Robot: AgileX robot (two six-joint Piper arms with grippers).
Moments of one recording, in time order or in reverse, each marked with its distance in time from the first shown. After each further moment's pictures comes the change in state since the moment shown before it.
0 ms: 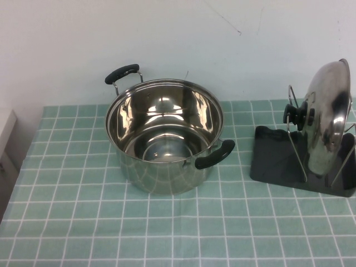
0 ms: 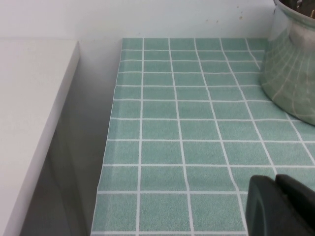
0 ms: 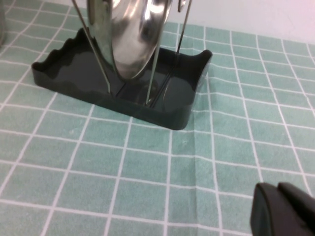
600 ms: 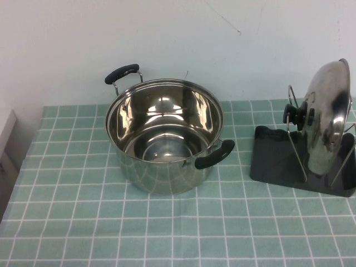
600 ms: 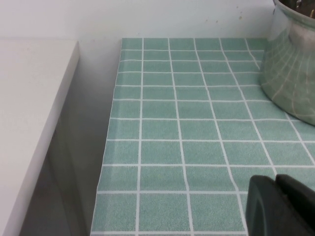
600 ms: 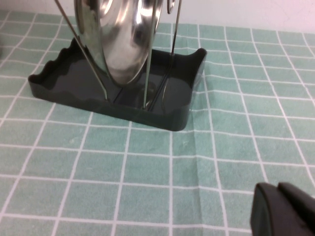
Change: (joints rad) right arm -0.013 0.000 -0.002 -0.001 0.002 0.076; left arm 0.000 0.000 0.000 0.000 0.000 0.000
